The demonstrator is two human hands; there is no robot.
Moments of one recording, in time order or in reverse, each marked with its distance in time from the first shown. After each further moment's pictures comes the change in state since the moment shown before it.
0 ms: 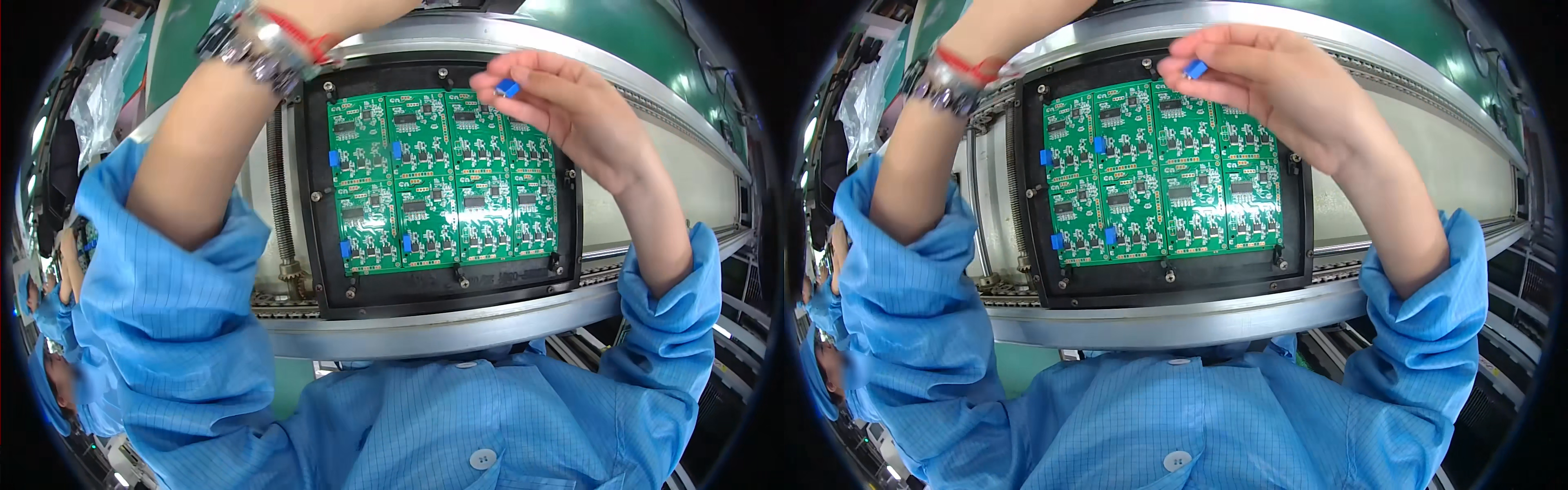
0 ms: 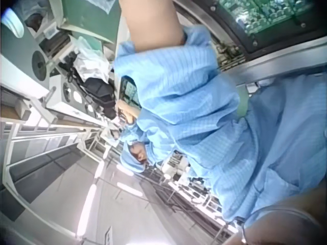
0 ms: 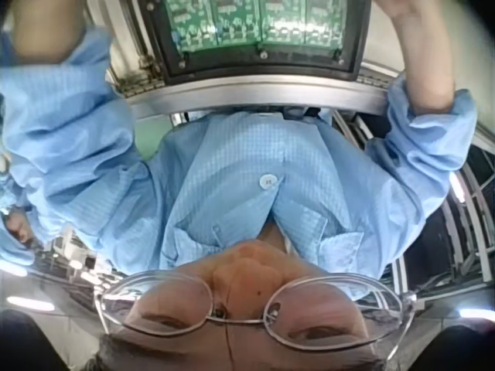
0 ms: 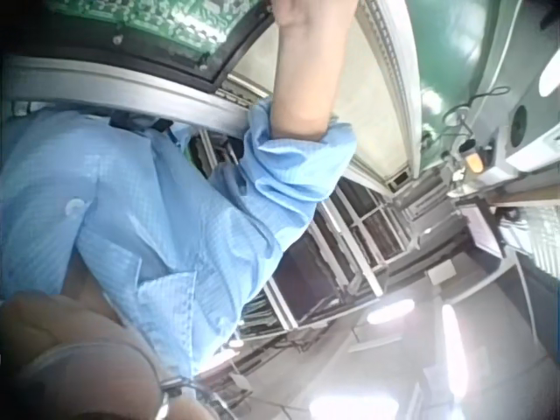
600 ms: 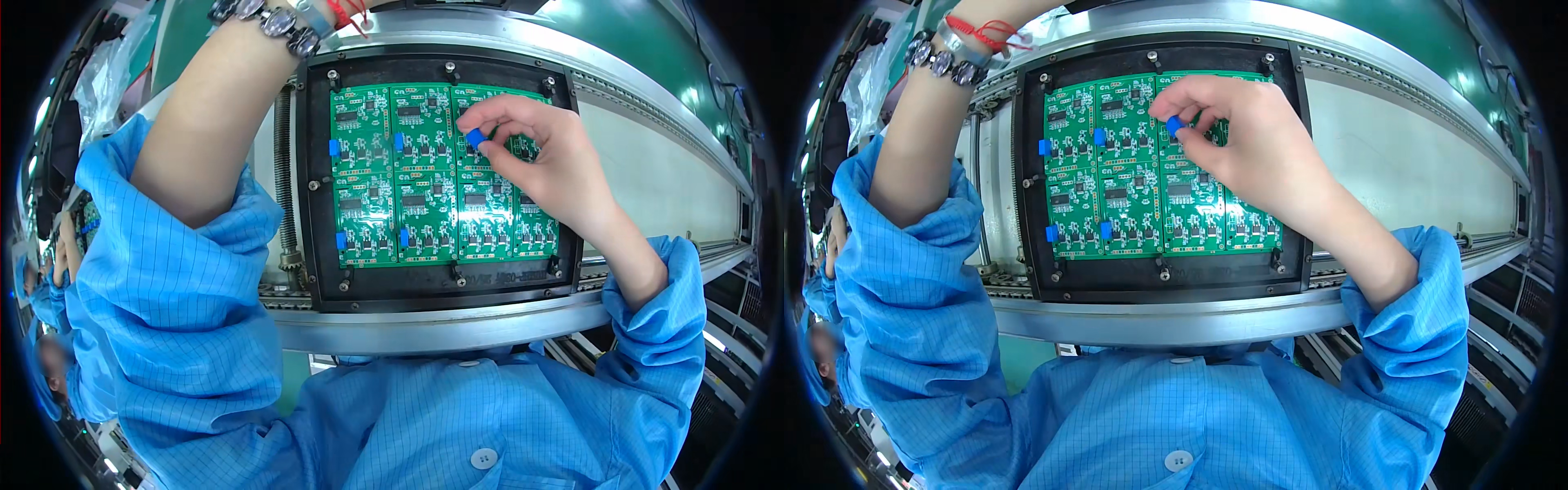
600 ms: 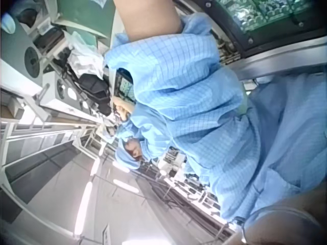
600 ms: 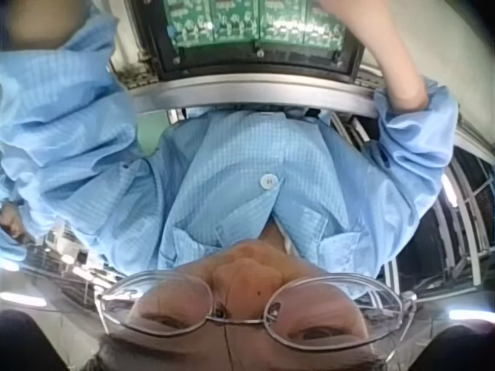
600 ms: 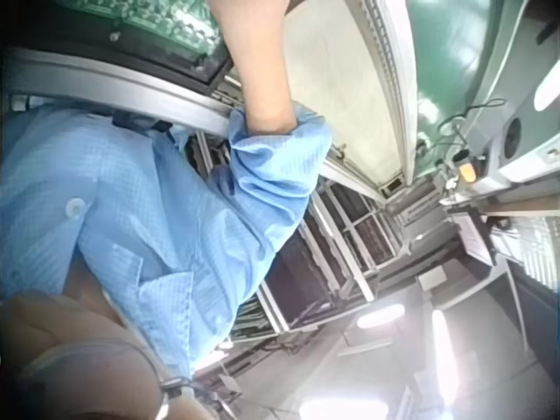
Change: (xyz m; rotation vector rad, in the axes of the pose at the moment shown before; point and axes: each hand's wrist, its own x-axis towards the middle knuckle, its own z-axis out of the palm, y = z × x) left_hand 0.011 -0.011 0.016 -0.195 -0.117 -0.081; right_hand -0.012 0.039 0.024 -0.809 0.042 -0.285
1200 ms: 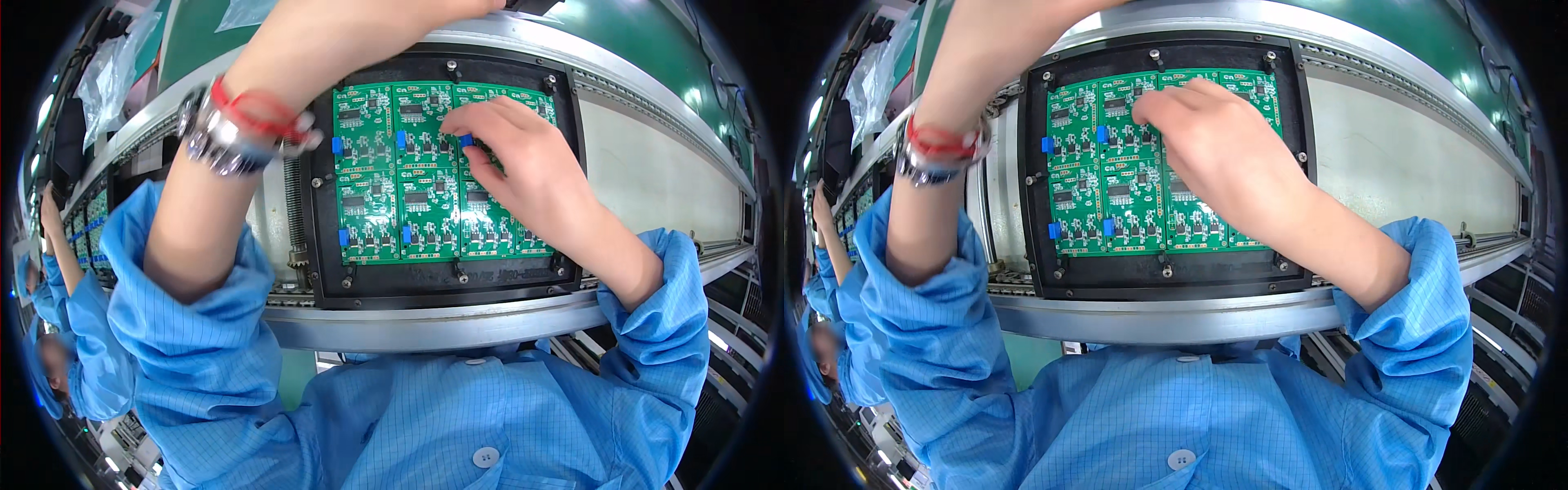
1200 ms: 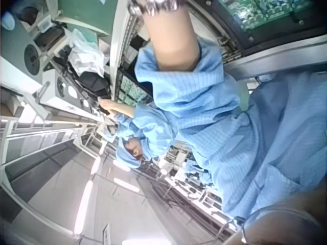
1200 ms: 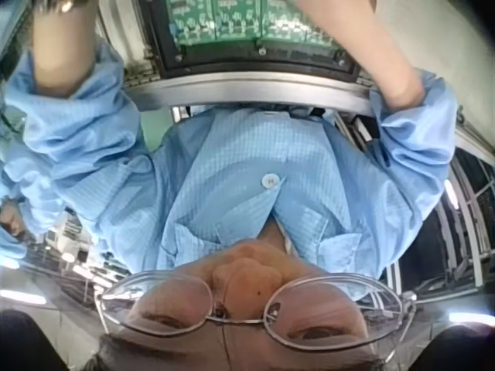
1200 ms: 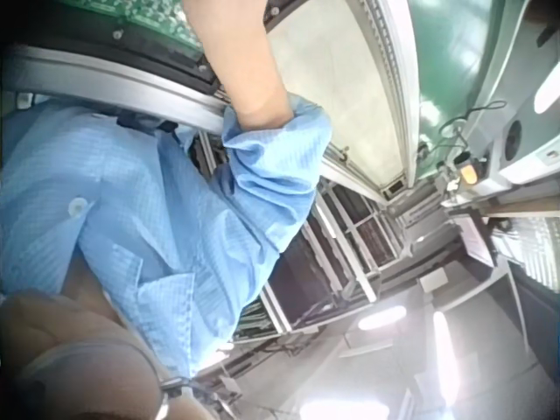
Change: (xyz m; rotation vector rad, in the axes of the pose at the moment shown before) left_hand -0.033 0.053 -0.041 -0.715 0.165 -0.177; right_hand 0.008 -0.009 0.014 -0.481 0.056 -0.343
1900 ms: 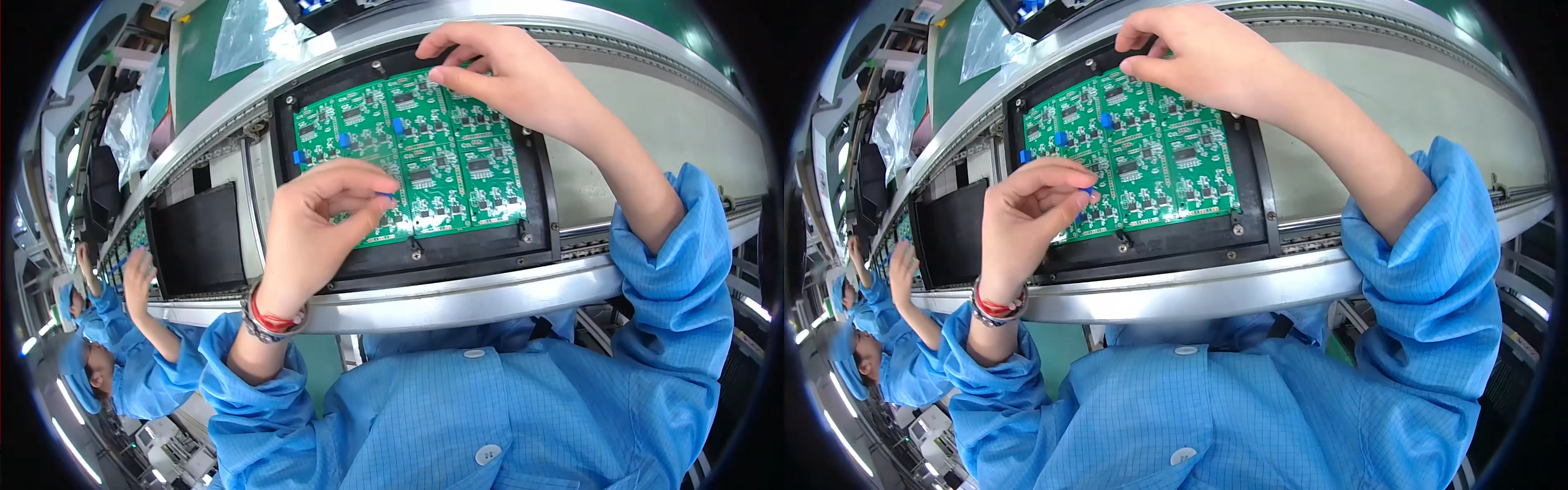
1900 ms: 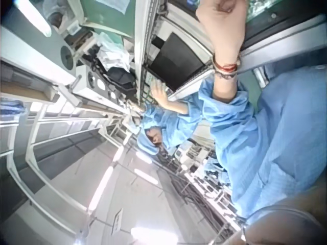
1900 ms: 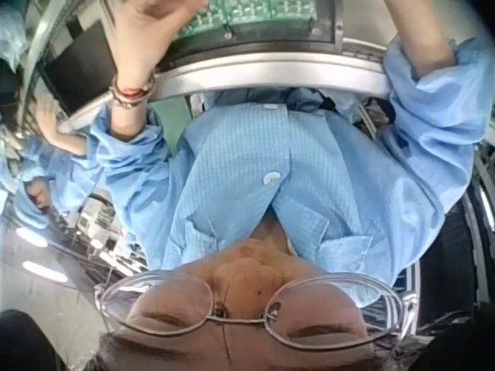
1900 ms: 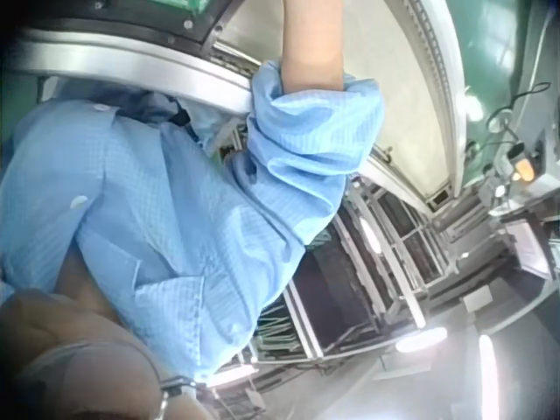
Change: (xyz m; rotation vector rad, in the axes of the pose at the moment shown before) left_hand -0.125 0.056 0.044 -0.420 -0.004 -0.717; right_hand -0.008 0.051 -0.035 0.462 0.012 0.229
